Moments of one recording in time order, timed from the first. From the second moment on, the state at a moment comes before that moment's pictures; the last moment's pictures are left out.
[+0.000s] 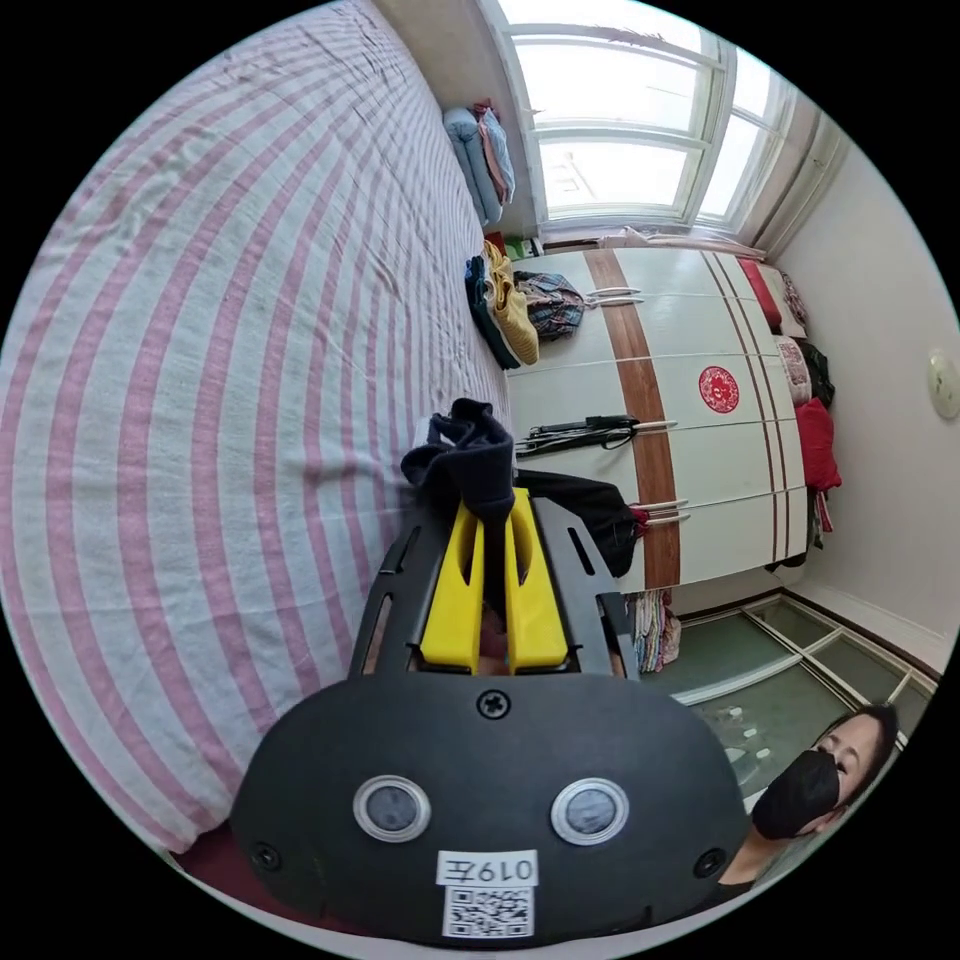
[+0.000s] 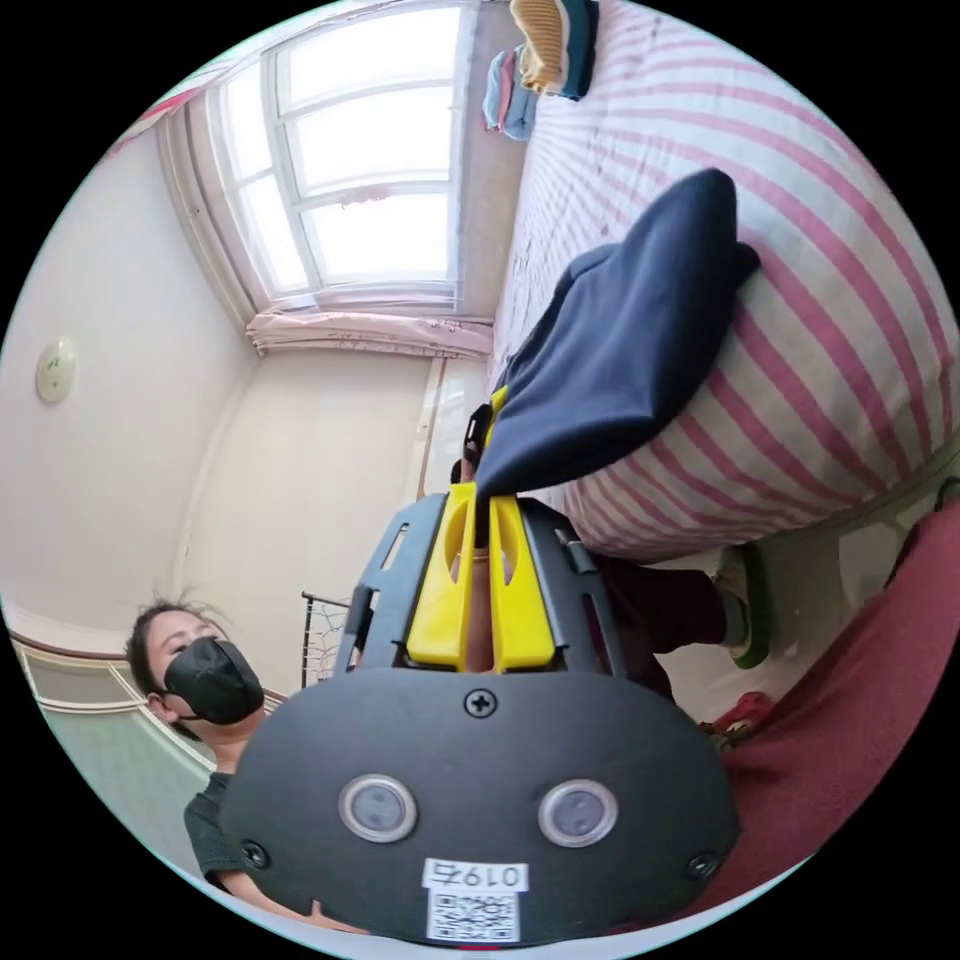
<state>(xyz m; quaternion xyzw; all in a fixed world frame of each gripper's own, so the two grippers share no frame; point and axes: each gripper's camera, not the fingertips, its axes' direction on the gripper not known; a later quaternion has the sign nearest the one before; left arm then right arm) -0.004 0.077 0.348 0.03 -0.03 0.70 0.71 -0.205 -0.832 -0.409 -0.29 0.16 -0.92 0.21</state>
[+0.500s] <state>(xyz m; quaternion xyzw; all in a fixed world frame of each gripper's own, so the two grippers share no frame) 0.137 0.122 0.415 -0.05 0.12 0.75 0.65 -0.192 -0.593 -0.384 -0.38 0.17 -0.91 0.04</state>
